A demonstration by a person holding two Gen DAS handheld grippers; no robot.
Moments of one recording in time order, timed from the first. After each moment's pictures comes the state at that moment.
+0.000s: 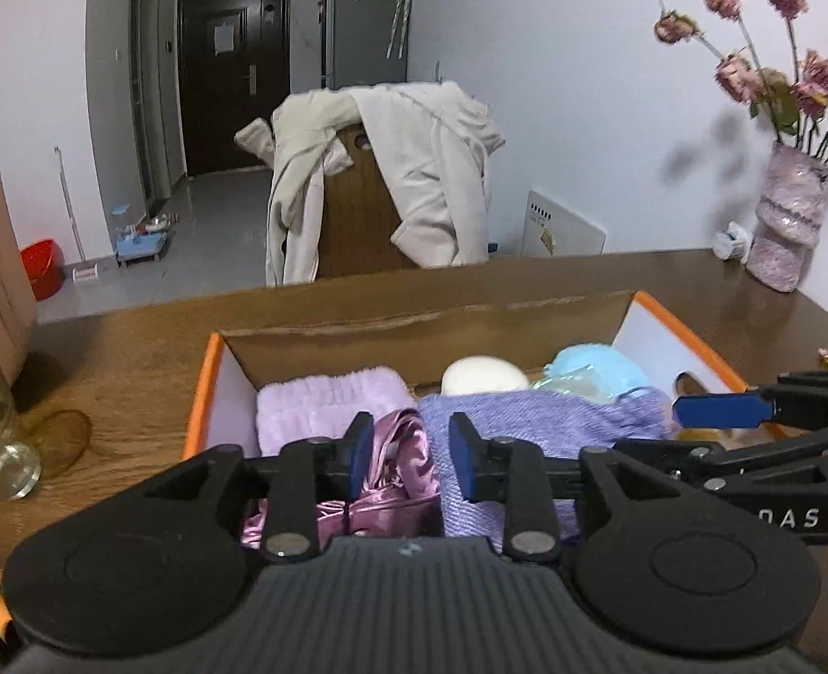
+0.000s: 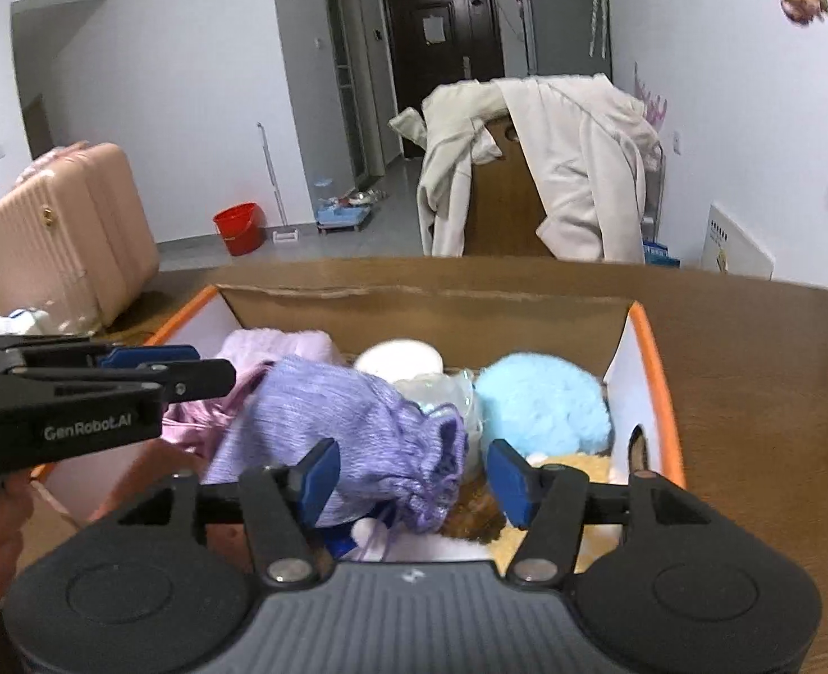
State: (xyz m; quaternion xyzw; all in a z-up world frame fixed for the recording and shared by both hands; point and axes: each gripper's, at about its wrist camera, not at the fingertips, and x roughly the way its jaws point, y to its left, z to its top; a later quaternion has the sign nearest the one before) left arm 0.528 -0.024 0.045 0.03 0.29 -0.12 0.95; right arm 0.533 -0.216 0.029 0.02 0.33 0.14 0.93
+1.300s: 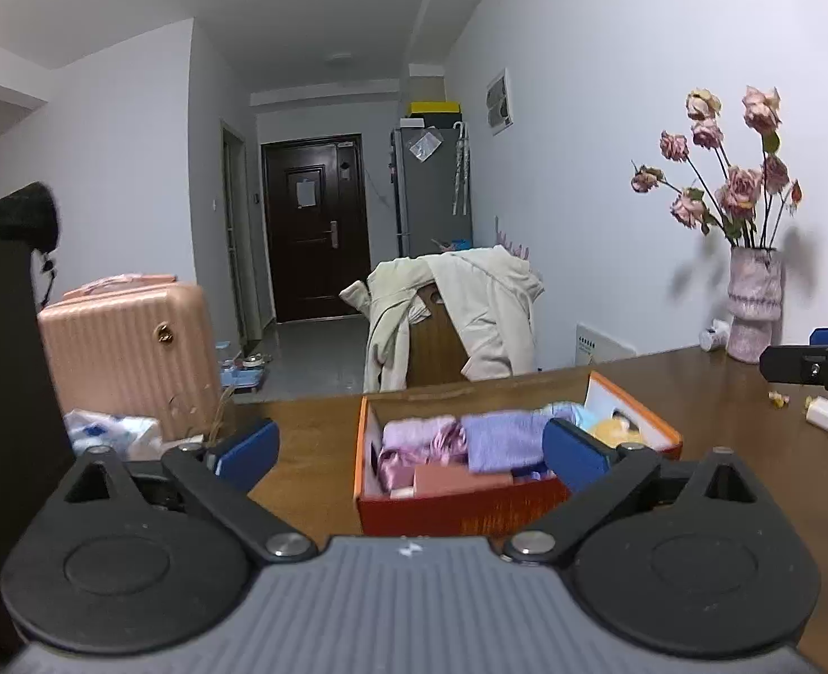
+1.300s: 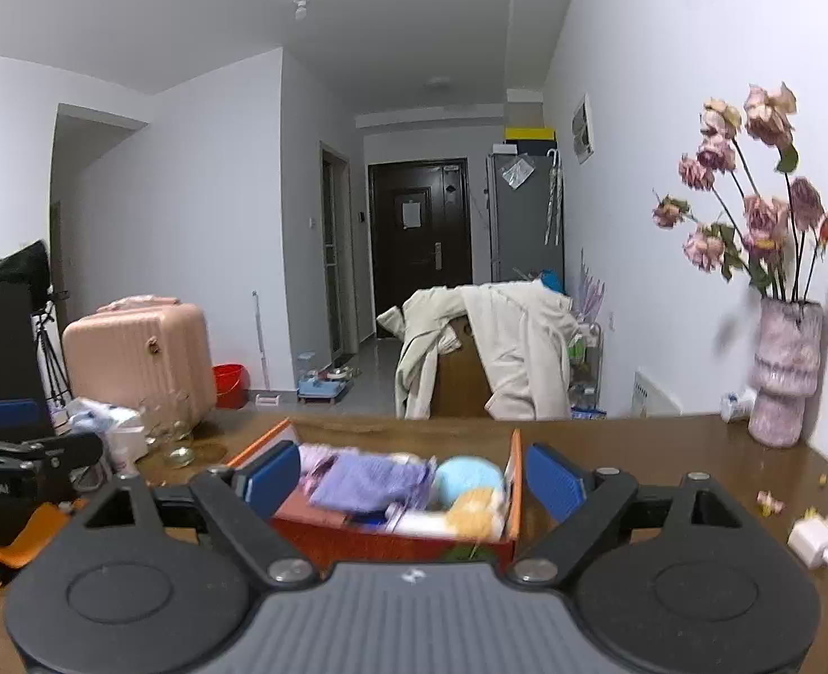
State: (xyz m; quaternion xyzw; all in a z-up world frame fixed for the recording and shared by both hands) left arm 0.239 0.007 0.107 0.05 0.12 -0.04 0.99; right arm 0.258 -0.260 0.109 0.02 0.13 0.10 0.99
